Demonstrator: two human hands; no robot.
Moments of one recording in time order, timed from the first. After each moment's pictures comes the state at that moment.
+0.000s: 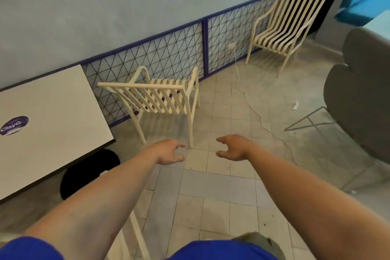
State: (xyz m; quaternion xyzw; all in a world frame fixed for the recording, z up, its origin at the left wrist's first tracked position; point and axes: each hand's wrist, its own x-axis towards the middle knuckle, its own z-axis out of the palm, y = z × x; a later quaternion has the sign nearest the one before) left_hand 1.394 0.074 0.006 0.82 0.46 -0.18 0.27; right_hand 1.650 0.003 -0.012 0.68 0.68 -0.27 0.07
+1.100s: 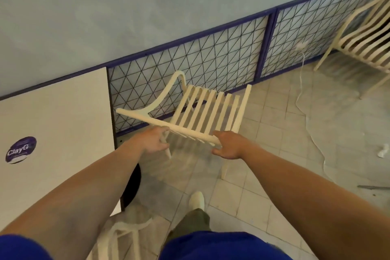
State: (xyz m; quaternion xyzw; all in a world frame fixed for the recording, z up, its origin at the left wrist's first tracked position) left_hand 1.315 0.493 -0.029 0.73 0.61 -0.15 0.27; right_hand 1.597 0.460 -0.060 0.57 0.76 -0.32 0.08
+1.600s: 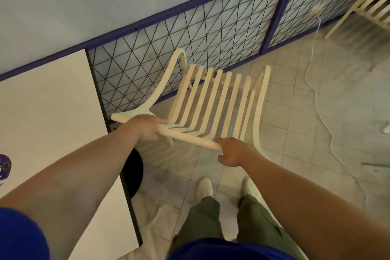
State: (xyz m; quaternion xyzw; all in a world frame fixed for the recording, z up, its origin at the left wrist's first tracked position) left_hand 1.236 0.650 -0.098 0.75 0.53 -0.31 0.25; right_hand 1.516 0.545 -0.130 0.61 0.67 -0.39 0.17
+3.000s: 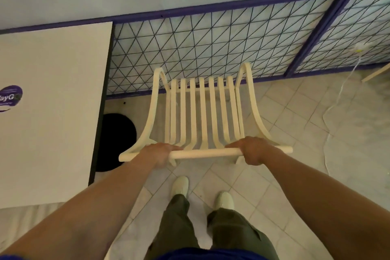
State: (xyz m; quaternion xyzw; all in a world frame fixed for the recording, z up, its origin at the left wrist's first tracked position) left_hand 1.383 0.502 -0.138 0.64 0.65 -0.25 0.33; right_hand 1.686 0.577 -0.126 0.45 0.80 -0.27 0.29
